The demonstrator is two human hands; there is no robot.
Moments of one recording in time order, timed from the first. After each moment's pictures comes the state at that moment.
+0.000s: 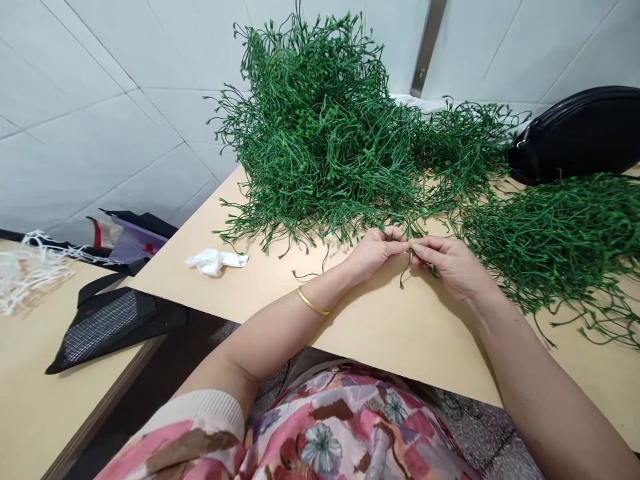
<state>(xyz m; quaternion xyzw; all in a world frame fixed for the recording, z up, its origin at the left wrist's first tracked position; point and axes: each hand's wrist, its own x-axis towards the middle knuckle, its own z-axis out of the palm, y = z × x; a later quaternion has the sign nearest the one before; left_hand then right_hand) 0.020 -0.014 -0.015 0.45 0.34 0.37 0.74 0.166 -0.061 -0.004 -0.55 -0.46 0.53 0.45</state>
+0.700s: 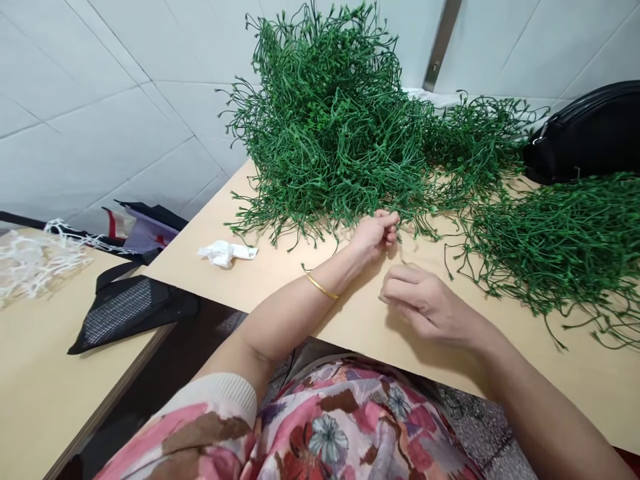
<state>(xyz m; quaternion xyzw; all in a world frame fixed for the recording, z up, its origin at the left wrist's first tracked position) 0.025 0.004 -0.015 0.29 0.39 0.43 0.76 0.133 -0.094 0.016 -0.32 -0.87 0.22 0.32</state>
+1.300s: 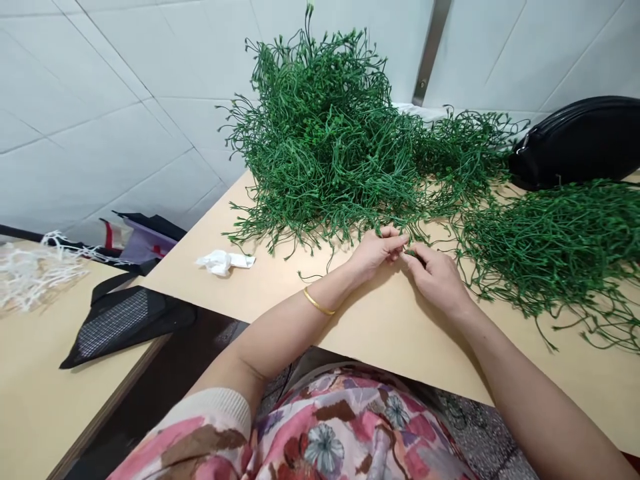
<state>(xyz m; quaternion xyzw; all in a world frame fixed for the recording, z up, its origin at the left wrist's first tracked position) 0.021 -0.007 -0.021 0.46 0.34 0.40 0.72 0.142 -0.075 -0.009 -0.65 -0.68 0.17 0.29</state>
